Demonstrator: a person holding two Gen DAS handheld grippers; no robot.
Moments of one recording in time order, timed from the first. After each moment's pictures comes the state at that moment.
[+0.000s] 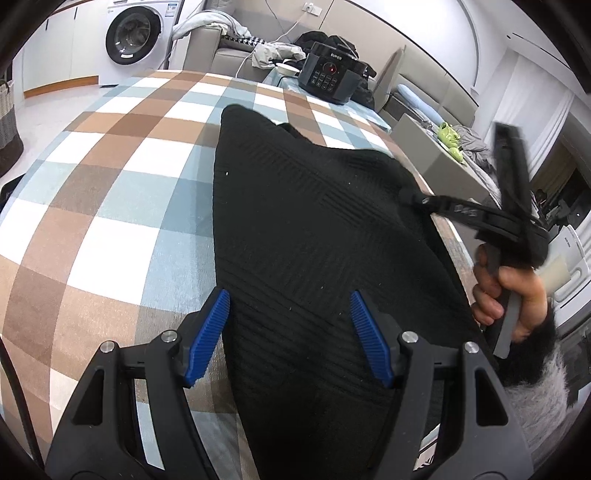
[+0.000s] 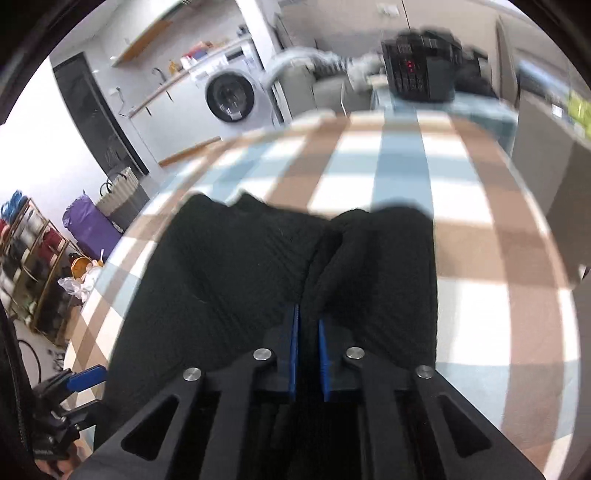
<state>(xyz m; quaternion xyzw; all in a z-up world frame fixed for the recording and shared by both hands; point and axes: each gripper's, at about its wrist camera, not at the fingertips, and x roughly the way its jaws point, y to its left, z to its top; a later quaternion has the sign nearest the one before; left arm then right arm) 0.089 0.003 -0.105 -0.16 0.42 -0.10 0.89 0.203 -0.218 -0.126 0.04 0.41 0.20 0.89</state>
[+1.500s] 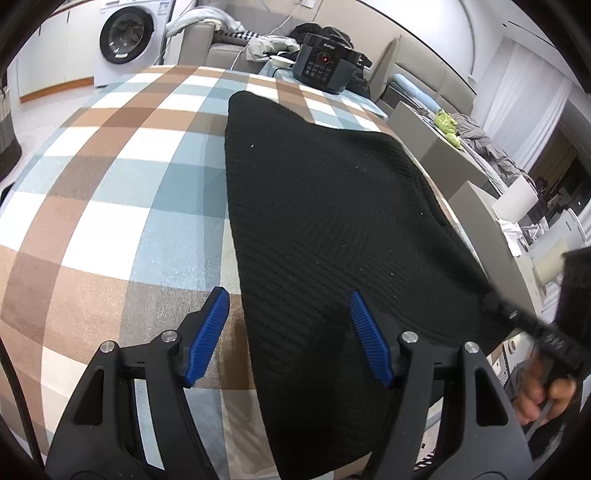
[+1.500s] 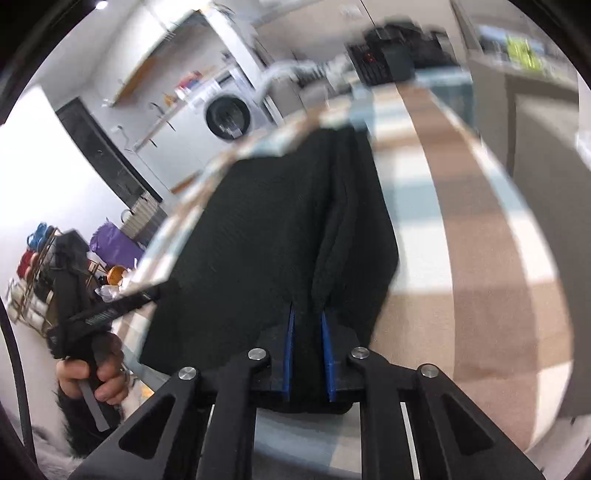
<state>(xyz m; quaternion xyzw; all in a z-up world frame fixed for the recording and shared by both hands) 0.077 -0.011 -0.111 -0.13 0.43 -0.11 0.89 0.029 -0.285 -0.133 0.14 0.41 0.20 0.88</state>
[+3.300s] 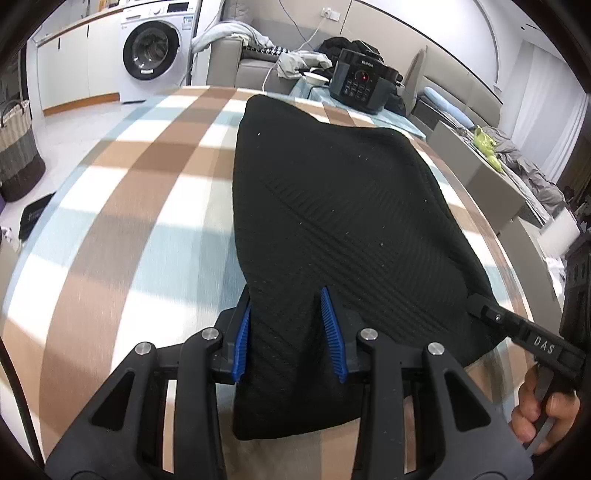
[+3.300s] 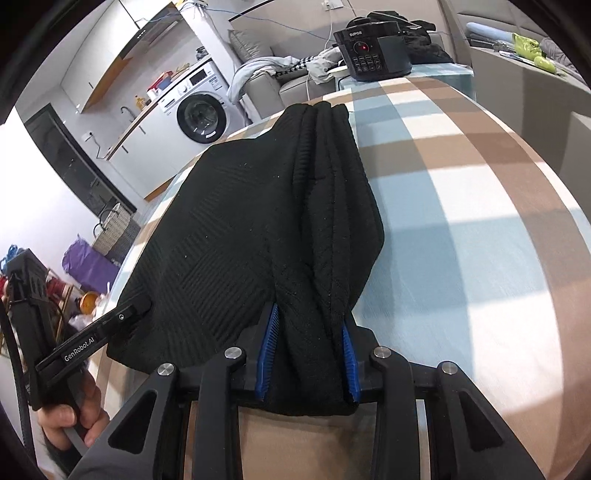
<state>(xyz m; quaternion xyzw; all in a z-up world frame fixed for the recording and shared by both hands) 0.160 0.042 -0.113 -0.12 0.41 -0.04 0.90 0.140 -0.208 -0.166 0.15 0.44 0.14 0.87</state>
